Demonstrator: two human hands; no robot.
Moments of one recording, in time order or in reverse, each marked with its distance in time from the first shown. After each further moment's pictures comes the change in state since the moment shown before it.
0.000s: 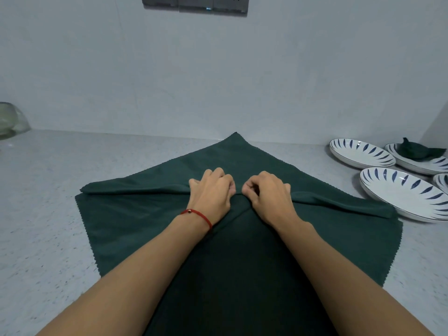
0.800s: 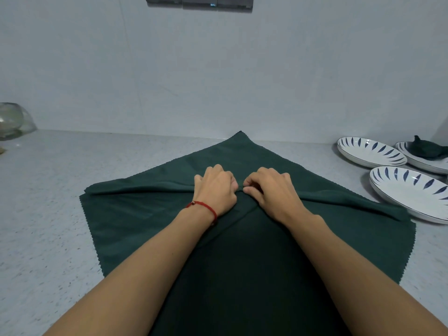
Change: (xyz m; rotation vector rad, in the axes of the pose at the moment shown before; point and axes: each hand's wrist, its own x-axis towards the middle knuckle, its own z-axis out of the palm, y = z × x) left_hand 0.016 -0.001 -0.002 -0.019 -0.075 -0.107; right_hand 0.013 0.009 -0.001 -0.081 -0.041 -0.221
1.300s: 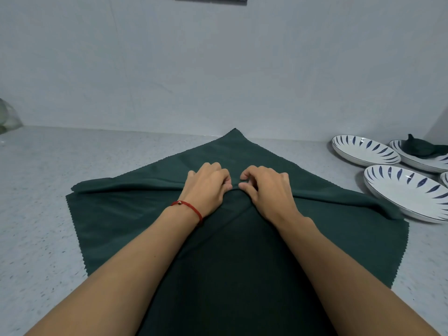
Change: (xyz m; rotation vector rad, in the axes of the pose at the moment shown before) left_hand 0.002 -0.016 0.000 0.010 0.021 0.189; right_hand 0.000 0.000 0.008 0.043 0.106 0.106
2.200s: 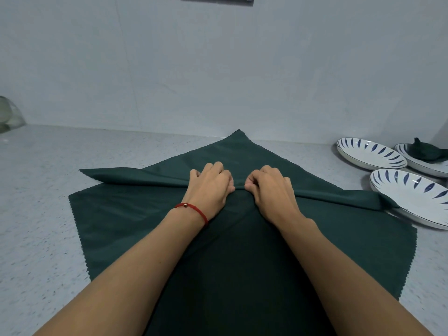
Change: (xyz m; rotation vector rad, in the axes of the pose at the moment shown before) left_hand 0.001 -0.001 0.003 0.090 0.019 -0.006; right_hand 0.006 -0.001 0.004 -0.099 -0.061 0.052
